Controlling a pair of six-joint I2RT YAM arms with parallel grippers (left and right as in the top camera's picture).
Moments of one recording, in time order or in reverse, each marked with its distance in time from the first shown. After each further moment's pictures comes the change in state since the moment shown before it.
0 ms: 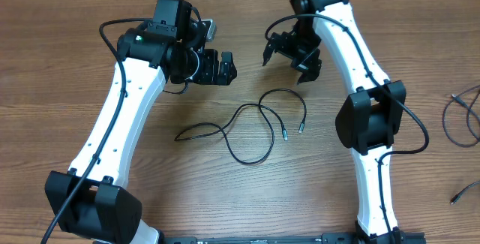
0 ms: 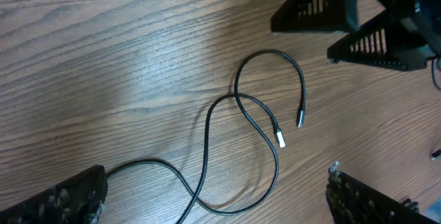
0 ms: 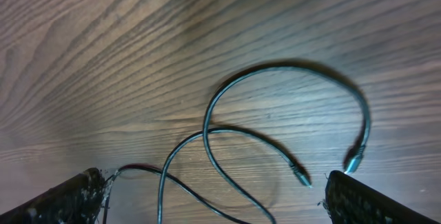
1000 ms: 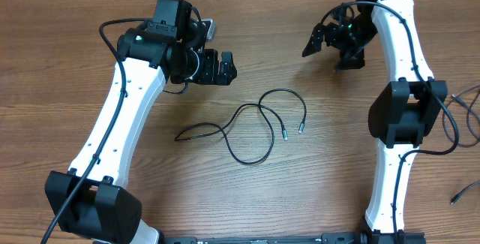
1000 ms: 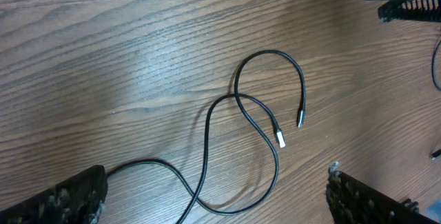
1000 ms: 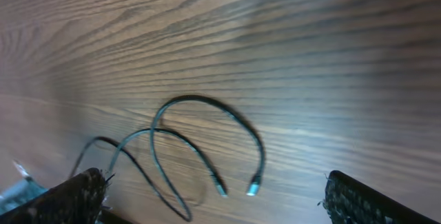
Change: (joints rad) left arm 0.000 0.000 0.000 0.000 0.000 0.000; right arm -0.269 0.000 0.000 -0.036 -0.143 -0.507
